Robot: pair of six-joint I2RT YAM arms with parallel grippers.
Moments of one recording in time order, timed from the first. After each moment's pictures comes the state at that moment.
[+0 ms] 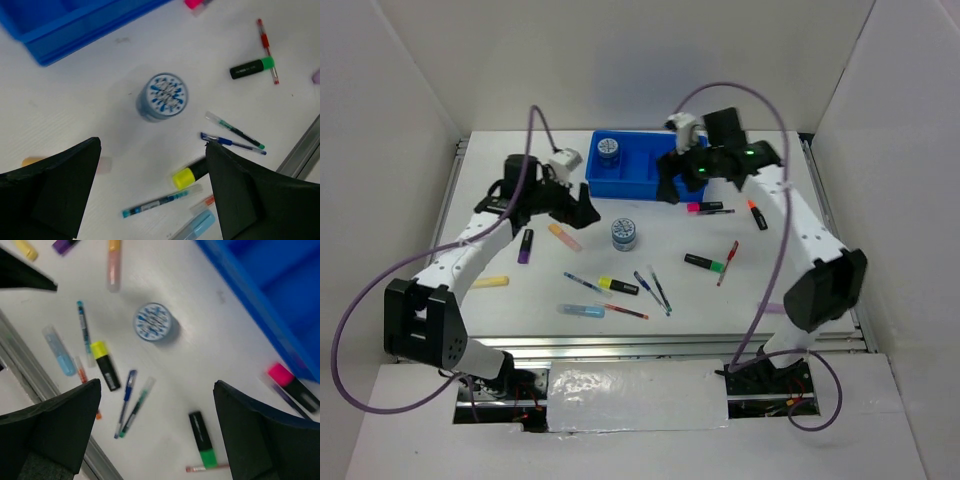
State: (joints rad) left arm -0.13 1.43 1.12 -0.31 0.61 0.00; right arm 0.47 1.74 1.77 -0.81 -0.41 -0.17
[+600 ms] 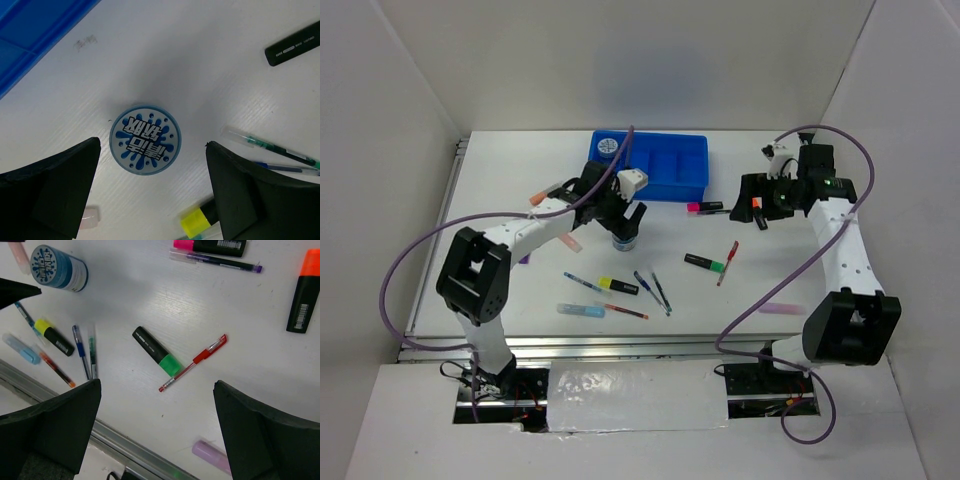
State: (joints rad) left arm -0.50 1.80 1.35 -0.34 0.27 0.15; right arm -0.12 1.40 1.32 -0.86 -0.54 -0.17
